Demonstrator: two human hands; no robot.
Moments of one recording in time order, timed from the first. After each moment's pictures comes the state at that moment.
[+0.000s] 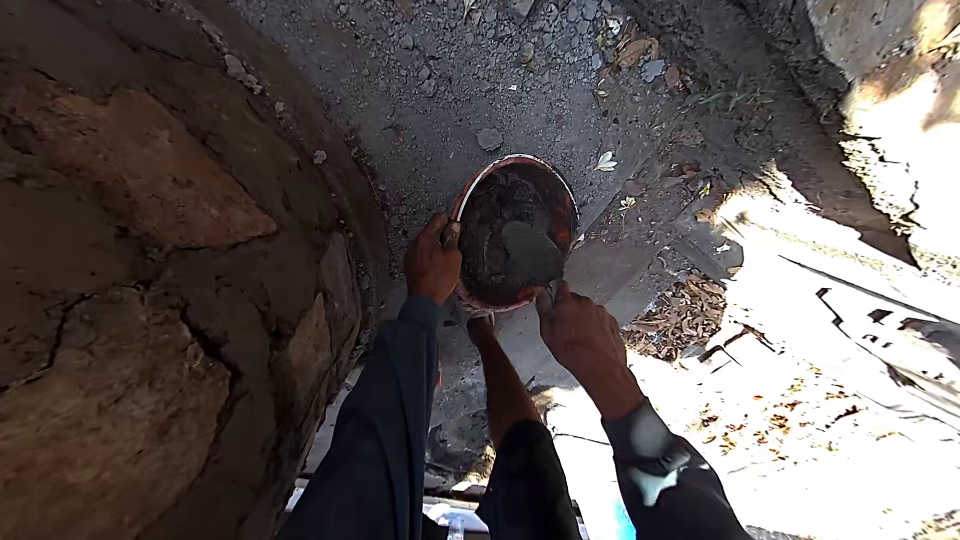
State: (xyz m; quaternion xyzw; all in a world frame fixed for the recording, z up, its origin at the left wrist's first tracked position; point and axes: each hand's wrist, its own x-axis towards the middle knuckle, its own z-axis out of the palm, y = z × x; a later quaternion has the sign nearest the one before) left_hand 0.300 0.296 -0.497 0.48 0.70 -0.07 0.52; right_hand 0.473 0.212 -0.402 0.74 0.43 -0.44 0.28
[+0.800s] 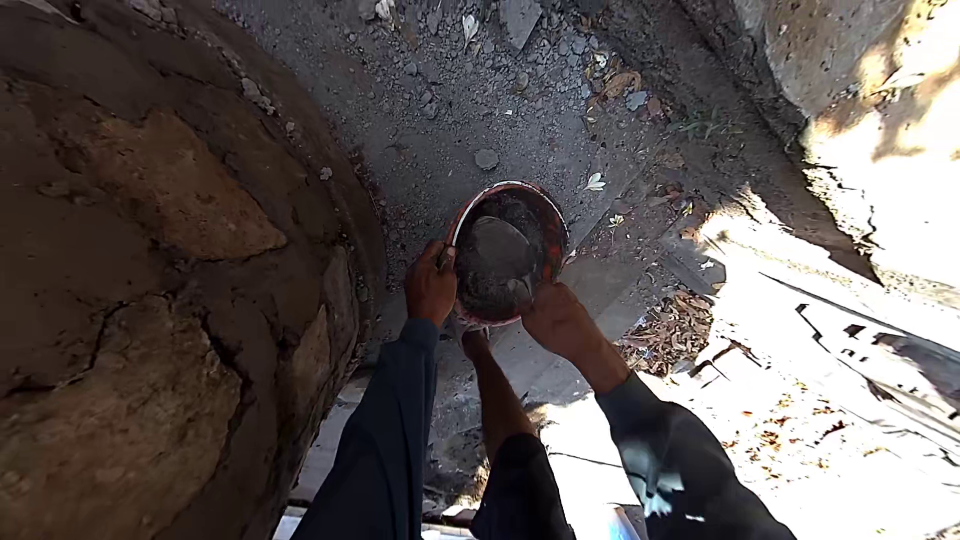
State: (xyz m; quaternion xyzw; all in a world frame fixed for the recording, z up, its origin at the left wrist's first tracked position) left_hand 0.294 0.283 -0.494 0.46 0.72 -0.06 0.53; right_hand 0.472 0.258 -0.417 0.67 0.39 -0.58 0.25
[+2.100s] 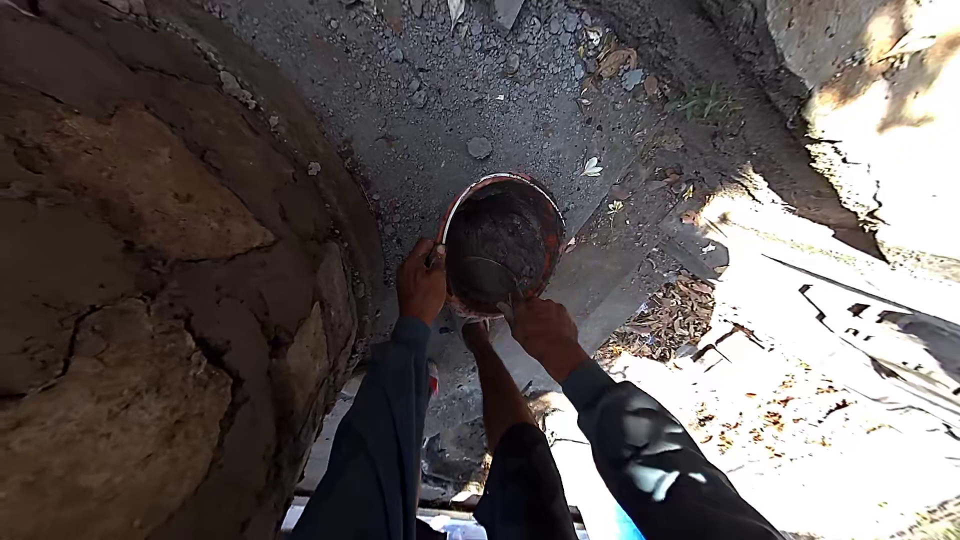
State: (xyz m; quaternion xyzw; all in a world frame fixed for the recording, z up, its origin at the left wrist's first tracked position) left_hand 0.289 0.273 -0.506 0.45 0.72 -0.02 0.53; right_hand 0.456 0.203 -0.448 0.64 0.43 -0.52 0.38
